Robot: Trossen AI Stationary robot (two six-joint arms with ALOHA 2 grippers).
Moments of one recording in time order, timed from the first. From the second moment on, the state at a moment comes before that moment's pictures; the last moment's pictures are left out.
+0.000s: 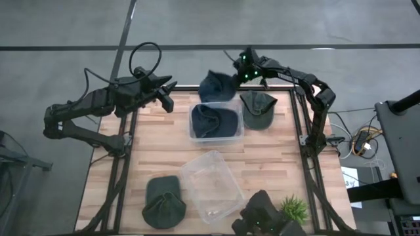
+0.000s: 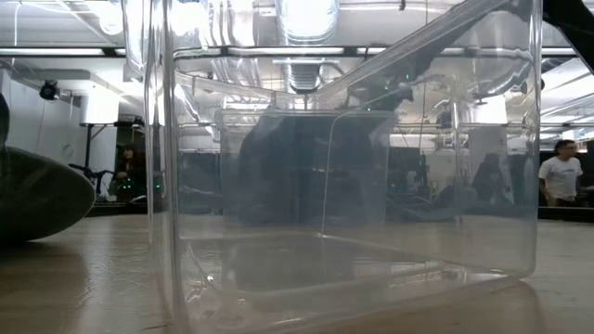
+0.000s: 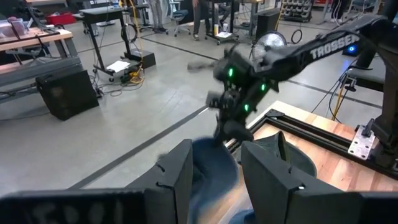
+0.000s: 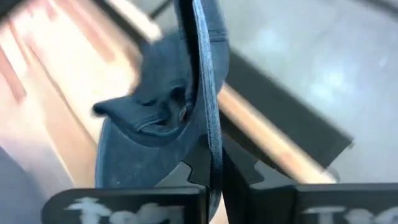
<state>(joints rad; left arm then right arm) 0.11 1.05 1.39 -0.56 -0.65 -0.16 -0.82 1.91 1.52 -0.48 -0.27 0.10</state>
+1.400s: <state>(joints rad) 0.11 1.05 1.39 -0.55 -0.66 -0.08 -0.40 1.69 2.05 -1.12 -0.29 0.05</state>
